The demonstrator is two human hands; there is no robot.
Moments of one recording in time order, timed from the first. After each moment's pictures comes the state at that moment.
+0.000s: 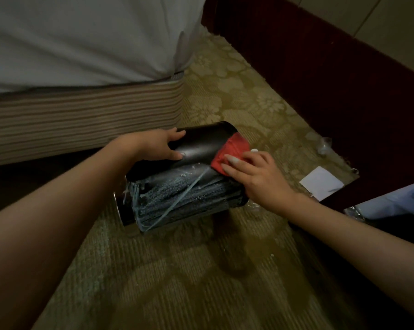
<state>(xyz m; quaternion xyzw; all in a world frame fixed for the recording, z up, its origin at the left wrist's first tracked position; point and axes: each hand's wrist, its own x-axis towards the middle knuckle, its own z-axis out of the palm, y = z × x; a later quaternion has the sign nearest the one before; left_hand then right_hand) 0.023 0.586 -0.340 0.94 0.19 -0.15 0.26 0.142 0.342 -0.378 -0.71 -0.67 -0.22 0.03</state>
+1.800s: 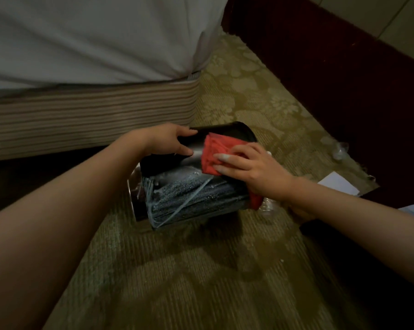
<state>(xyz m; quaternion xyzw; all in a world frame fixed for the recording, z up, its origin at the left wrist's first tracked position) 0.018 0.598 -0.340 0.92 0.20 -0.10 0.33 0.151 0.380 -0.365 -0.61 -0.77 -0.18 -0.02</state>
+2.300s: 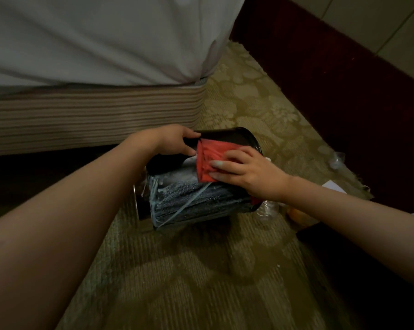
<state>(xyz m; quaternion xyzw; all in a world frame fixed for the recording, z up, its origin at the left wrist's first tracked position) 0.019 0.598 -0.336 0.92 0.20 -0.11 0.31 0.145 0.394 -0.352 -0.55 -0.81 -0.18 -0.08</state>
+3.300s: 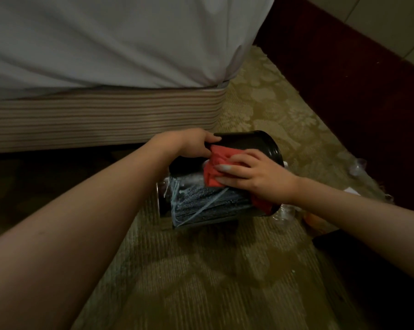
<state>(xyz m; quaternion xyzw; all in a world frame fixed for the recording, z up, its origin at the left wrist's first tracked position) 0.013 0.594 -0.333 0.94 0.18 -0.12 0.27 0.131 0.410 -0.352 -0.51 -0.84 -0.18 -0.08</state>
